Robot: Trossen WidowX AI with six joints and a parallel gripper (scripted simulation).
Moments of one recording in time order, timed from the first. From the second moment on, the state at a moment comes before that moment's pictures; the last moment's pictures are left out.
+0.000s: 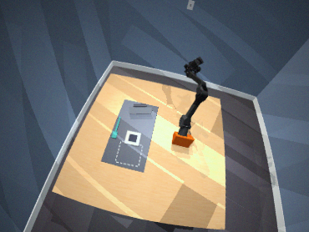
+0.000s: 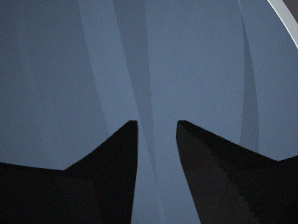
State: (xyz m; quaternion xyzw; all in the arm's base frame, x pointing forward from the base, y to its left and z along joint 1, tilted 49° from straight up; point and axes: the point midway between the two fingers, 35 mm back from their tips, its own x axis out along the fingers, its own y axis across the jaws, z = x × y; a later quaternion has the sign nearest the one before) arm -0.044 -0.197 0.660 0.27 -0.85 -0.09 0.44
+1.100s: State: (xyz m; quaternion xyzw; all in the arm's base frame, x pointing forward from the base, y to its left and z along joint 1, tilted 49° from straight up) arm 0.065 -0.315 0.575 0.33 -0.65 -0.43 0.54
